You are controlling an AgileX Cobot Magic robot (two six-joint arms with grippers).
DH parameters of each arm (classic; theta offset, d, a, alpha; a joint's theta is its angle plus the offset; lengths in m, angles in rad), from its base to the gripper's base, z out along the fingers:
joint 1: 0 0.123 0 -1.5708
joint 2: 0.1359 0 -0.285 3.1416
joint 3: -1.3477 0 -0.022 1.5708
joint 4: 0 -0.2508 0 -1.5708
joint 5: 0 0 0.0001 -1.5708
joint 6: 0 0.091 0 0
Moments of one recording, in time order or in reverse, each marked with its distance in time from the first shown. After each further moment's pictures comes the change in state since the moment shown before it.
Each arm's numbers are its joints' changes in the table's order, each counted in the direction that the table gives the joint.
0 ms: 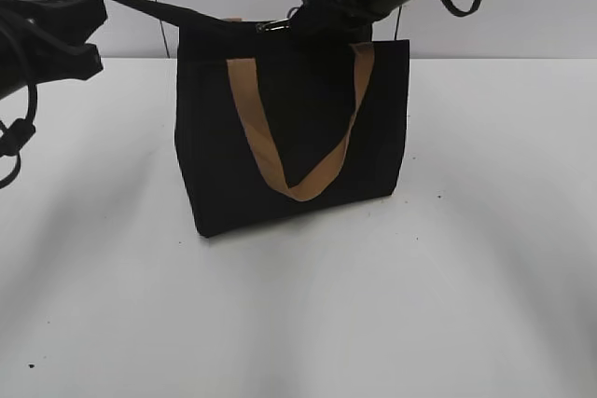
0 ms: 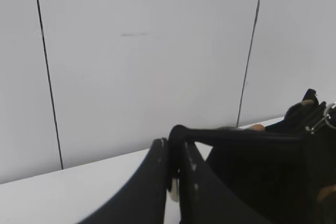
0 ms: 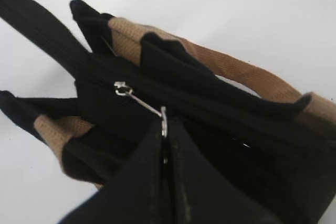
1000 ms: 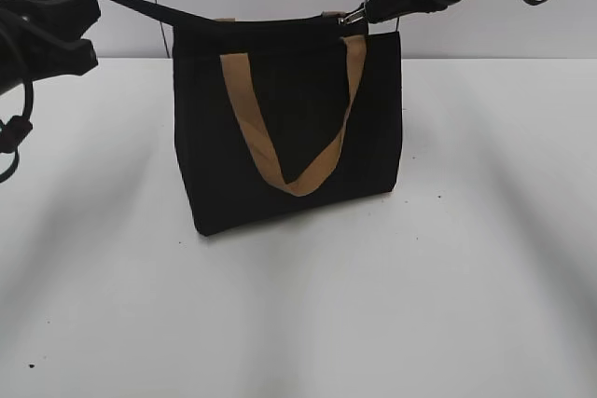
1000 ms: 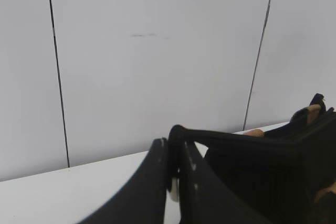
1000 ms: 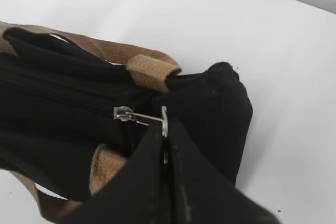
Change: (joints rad) left arm 0.004 0.000 0.000 0.023 -0.001 0.000; right arm -0.153 -0.011 0.000 0.065 0.000 0.102
